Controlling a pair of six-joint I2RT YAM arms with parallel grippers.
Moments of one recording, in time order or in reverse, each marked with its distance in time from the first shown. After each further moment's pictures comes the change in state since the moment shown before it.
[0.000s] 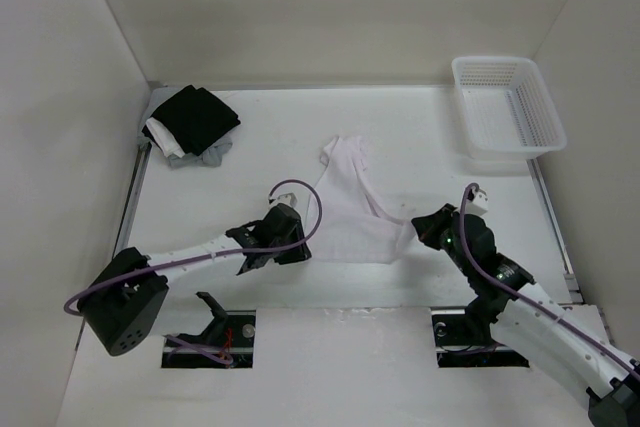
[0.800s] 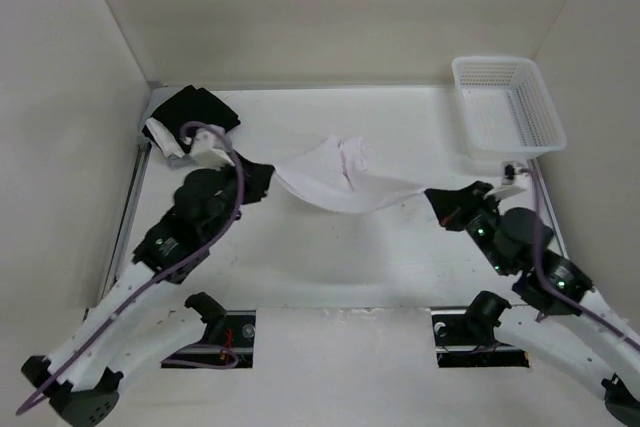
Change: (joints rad) left arm 0.119 -0.454 0.375 -0.208 -0.228 0.142; right arm 0.175 -0.079 0.376 -0.225 0.124 -0.091
